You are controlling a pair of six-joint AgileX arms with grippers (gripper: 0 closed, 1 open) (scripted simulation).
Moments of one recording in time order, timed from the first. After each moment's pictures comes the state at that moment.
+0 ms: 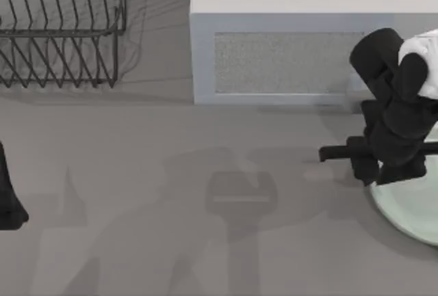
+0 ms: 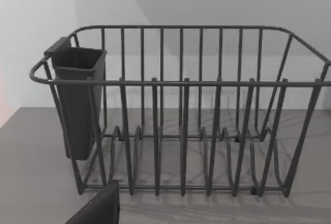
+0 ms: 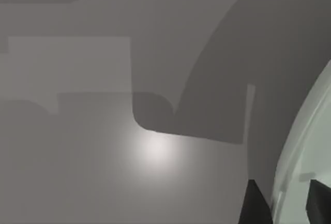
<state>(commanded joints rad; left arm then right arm) 0.00 0.00 0.00 0.00 0.00 0.00 0.38 1.89 1.17 -0.79 0.02 0.34</state>
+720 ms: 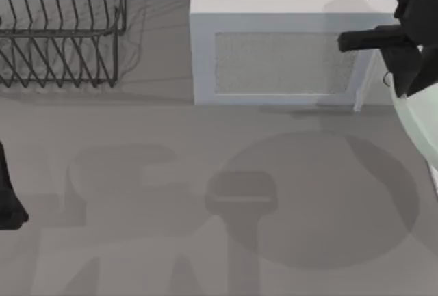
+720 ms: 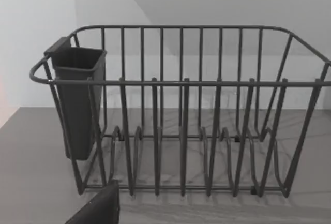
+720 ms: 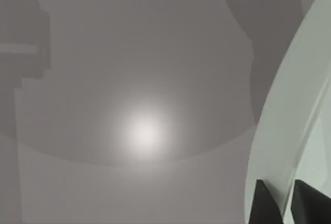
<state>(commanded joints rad) 0.00 0.00 0.00 0.00 0.00 0.00 0.38 1.86 1.89 -1.56 0.03 0.32</state>
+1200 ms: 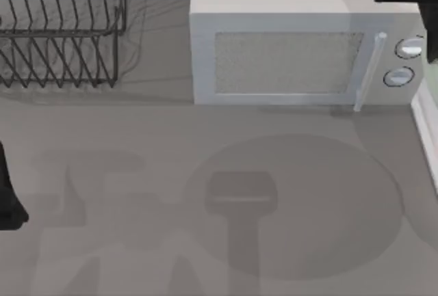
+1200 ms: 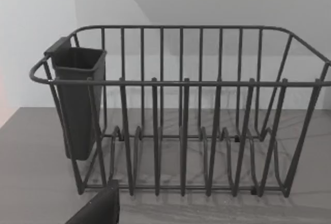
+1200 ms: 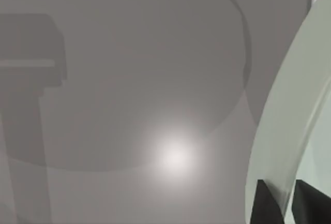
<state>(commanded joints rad) 0.00 0.00 0.00 0.00 0.00 0.00 0.32 1.85 2.08 -1.71 0.00 0.35</state>
